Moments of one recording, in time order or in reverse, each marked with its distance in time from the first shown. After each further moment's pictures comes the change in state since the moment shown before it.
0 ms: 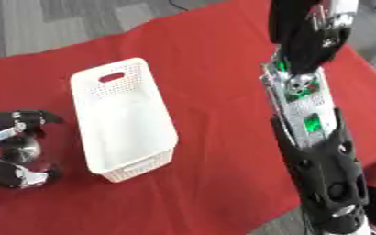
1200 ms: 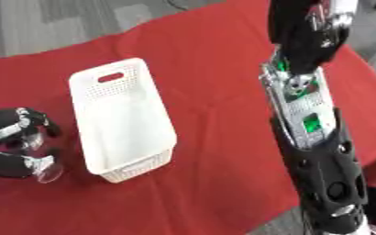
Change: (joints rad) left arm -0.009 -0.023 -0.013 0.019 0.047 0.056 0.048; right arm -0.001 0.001 0.000 0.000 0.003 -0.003 -0.003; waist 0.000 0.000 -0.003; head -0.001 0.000
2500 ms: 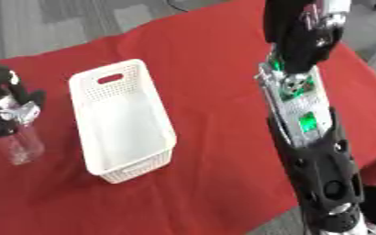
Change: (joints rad) left arm -0.051 0.034 0.060 -0.139 0.173 0.104 0.397; right arm 0.001 -0.001 0.000 0.000 0.001 0.003 -0.003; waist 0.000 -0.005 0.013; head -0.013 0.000
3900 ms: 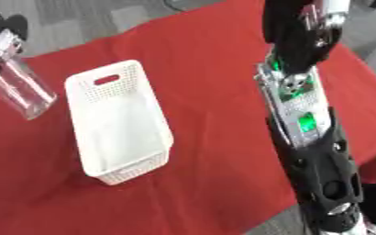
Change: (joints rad) left arm -0.130 -0.060 -0.021 -0.012 0.277 0.083 0.097; right arm 0.001 0.010 0.001 0.000 0.000 -0.004 0.000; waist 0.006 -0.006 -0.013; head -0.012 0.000
